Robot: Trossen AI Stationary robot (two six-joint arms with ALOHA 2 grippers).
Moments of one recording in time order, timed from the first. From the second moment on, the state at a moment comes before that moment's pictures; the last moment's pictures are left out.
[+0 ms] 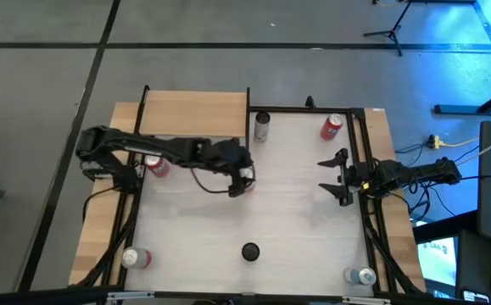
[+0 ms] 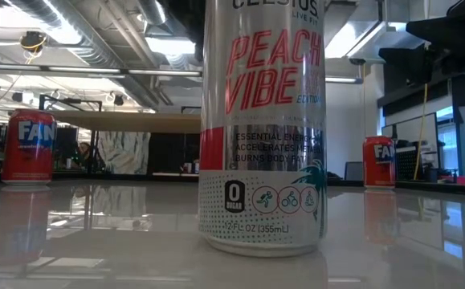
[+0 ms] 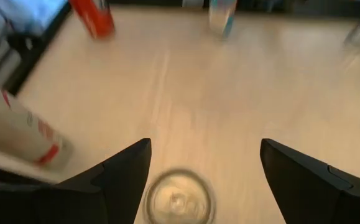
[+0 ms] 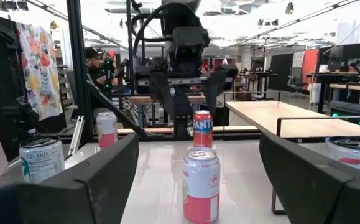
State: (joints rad) left arm 0.00 1.61 1.29 -0.39 -0.12 -0.10; right arm 0.21 0.04 0.01 0.22 0.19 -0.03
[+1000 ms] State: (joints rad) left arm 0.05 1.81 1.44 -0.64 -0.06 -0.05; right arm 0.21 0.04 0.01 0.19 0.19 -0.03
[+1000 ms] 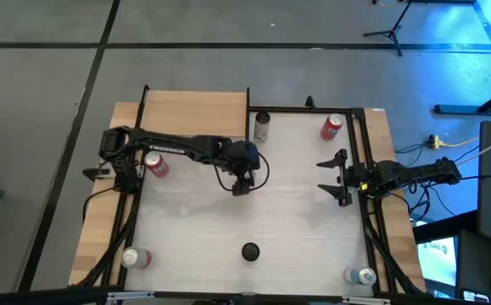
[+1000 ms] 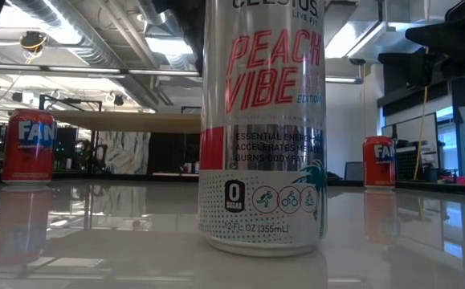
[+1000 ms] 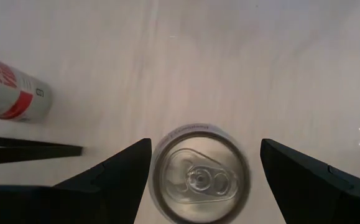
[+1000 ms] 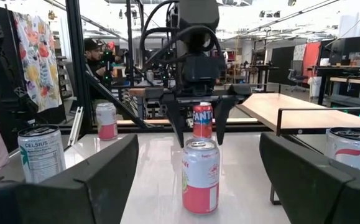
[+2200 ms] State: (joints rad) left arm 0.05 1.84 1.44 -0.67 -0.04 -0.04; right arm 0.21 0.04 0.01 0.18 0.19 -0.03
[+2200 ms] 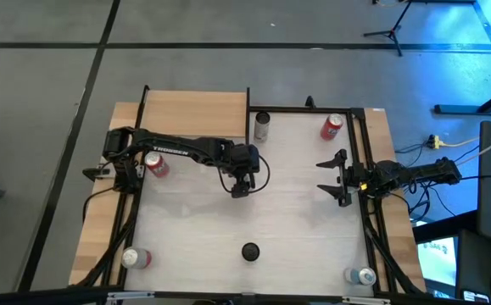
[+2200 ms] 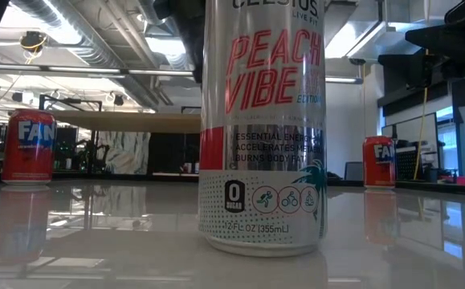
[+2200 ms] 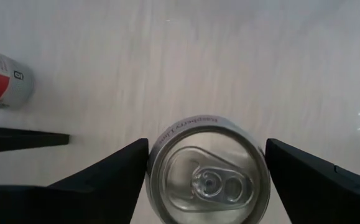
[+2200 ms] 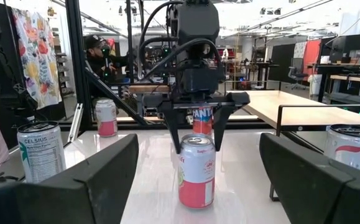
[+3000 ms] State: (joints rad) left arm 0.02 1.86 1.44 -0.68 -0.09 -0.09; right arm 0.21 0.04 0.01 0.18 0.19 -0.03
